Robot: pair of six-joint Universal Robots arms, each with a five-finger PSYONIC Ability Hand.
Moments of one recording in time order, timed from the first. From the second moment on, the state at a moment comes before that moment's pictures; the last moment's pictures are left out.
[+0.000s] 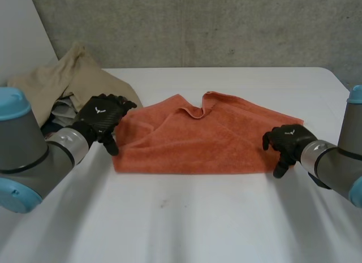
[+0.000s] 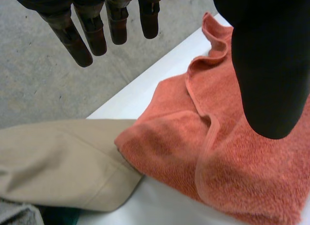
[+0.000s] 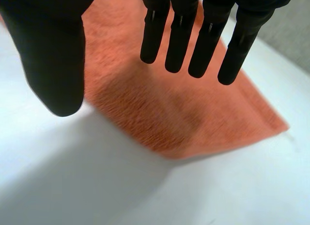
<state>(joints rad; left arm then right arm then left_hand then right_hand) 4.45 -1.96 -1.60 3.33 -1.28 3.53 1.80 -1.09 1.50 0.14 1.39 2.68 0.19 0.21 0.21 0.20 0.05 0.58 0.58 0.57 0.58 0.38</state>
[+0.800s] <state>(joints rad) 4.43 -2.03 -1.49 3.23 -1.30 3.58 1.77 -1.22 1.64 0.24 1.32 2.56 0.19 0.21 0.21 0.20 0.05 1.11 1.18 1.19 1.20 1.00</state>
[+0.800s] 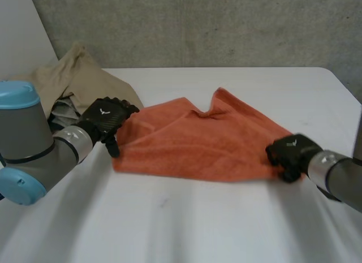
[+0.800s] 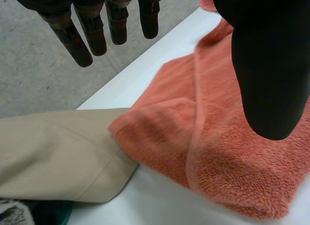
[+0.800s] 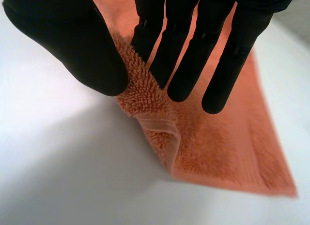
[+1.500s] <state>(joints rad) 4.39 -2.10 -1.40 3.05 -1.40 3.62 2.01 -0.74 0.85 0.32 1.37 2.58 0.31 0.30 0.29 0.30 0.12 0.45 0.45 0.45 0.43 0.23</state>
